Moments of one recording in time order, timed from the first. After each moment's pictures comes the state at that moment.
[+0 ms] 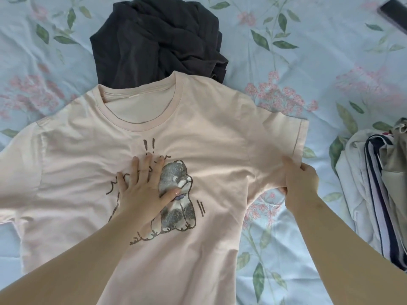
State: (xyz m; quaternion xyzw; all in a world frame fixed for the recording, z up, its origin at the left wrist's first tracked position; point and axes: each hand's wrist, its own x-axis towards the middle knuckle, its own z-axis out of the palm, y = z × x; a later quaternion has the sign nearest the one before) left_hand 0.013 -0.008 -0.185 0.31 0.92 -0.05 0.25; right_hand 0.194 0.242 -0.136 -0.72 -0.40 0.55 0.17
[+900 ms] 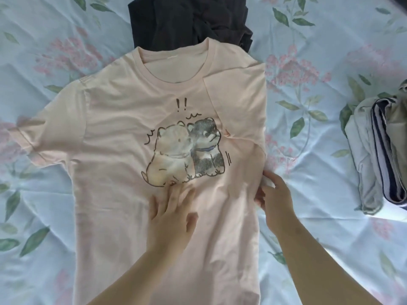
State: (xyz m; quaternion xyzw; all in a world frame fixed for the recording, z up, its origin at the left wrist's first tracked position) left_hand 0.140 -0.124 -0.139 0.39 0.90 0.05 0.21; right_hand 0.240 0.076 -0.130 -0.64 -0.41 0.65 0.11
